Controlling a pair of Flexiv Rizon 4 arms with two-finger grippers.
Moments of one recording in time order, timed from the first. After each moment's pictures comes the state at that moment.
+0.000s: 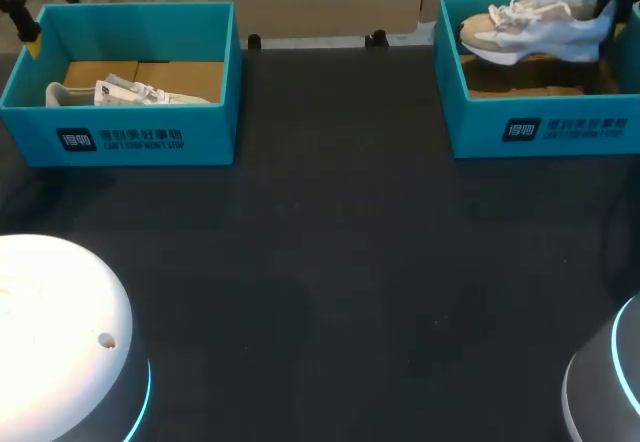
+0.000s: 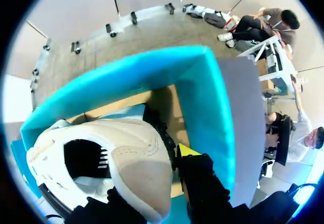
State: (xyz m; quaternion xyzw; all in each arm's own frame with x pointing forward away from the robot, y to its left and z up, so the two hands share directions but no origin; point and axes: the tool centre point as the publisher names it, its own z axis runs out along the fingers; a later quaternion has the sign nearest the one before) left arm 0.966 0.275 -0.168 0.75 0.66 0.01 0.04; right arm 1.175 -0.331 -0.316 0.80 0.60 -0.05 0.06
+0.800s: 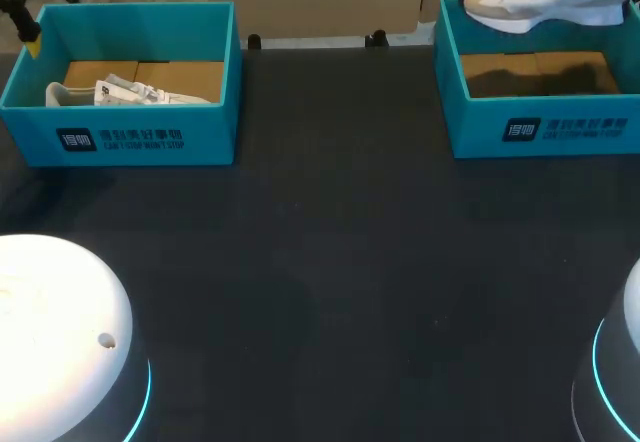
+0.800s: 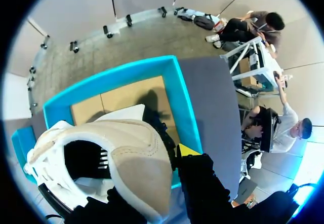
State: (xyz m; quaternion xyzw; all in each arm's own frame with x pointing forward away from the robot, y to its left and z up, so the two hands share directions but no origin) left arm 0.966 0.275 -0.168 0.75 0.66 0.01 0.04; right arm 1.120 -0.310 -0.201 0.80 0.59 -0.09 0.08
